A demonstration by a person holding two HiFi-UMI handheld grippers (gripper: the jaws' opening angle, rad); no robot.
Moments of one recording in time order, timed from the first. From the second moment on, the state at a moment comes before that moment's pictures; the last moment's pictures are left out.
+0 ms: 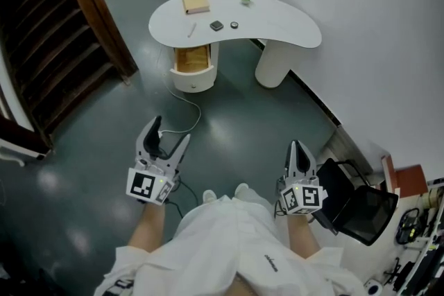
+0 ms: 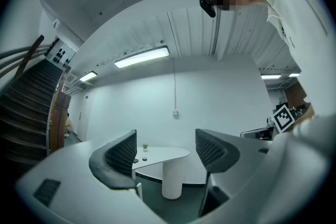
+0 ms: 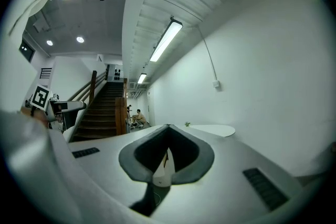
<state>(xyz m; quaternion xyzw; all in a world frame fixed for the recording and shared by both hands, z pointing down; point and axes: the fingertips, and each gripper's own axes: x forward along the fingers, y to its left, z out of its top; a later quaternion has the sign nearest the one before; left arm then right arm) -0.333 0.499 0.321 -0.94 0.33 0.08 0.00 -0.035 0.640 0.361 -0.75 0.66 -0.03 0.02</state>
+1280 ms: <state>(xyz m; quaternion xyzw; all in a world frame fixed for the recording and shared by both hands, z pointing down) -0.145 0.326 0.329 -0.94 0.34 0.05 0.00 0.129 0.440 0.370 -0.72 0.69 -0.05 0.04</state>
